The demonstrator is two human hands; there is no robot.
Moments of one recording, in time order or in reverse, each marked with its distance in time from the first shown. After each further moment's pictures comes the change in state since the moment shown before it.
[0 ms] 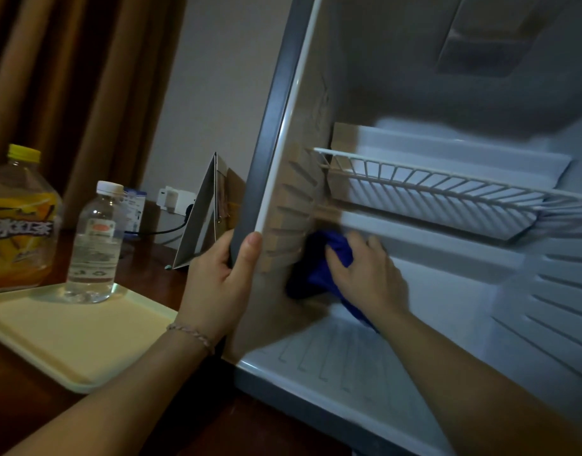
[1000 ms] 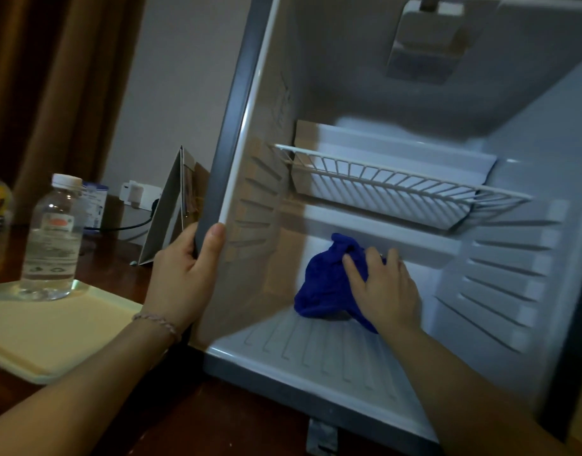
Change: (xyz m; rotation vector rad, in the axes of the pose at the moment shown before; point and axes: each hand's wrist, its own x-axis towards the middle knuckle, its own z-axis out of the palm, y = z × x) left_hand -0.002 0.008 -0.001 0.001 -0.003 -0.066; right_hand -0.034 0.074 -0.023 -0.200 0.111 0.094
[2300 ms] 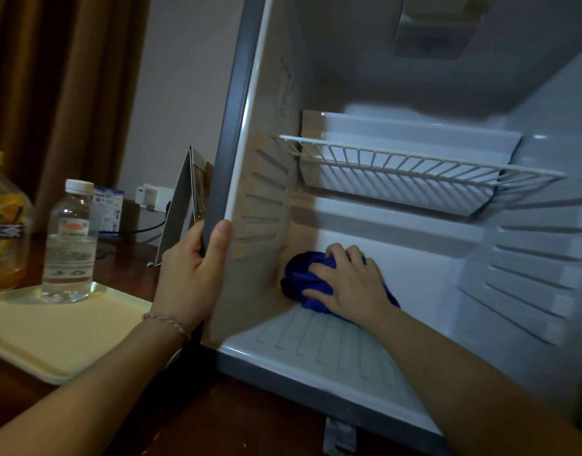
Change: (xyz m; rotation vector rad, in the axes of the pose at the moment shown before) left_hand 0.001 -0.010 0.001 0.055 0.027 0.035; right_hand 0.002 -0.030 0.047 -0.142 -0.087 -0.546
